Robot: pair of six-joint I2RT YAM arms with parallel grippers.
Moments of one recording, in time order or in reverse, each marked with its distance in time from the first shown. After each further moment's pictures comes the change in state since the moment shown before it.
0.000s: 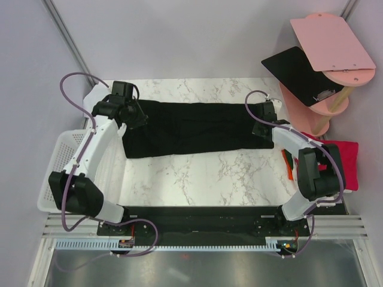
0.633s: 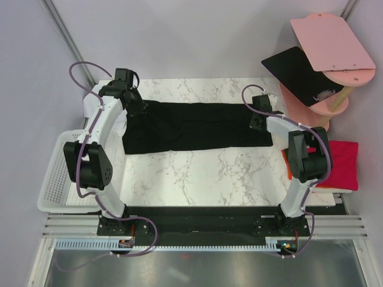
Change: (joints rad) left arm 0.086 0.312 0.244 0.026 0.036 0.066; right arm -0.028 0.230 0.185 0.007 -0.004 -0.006
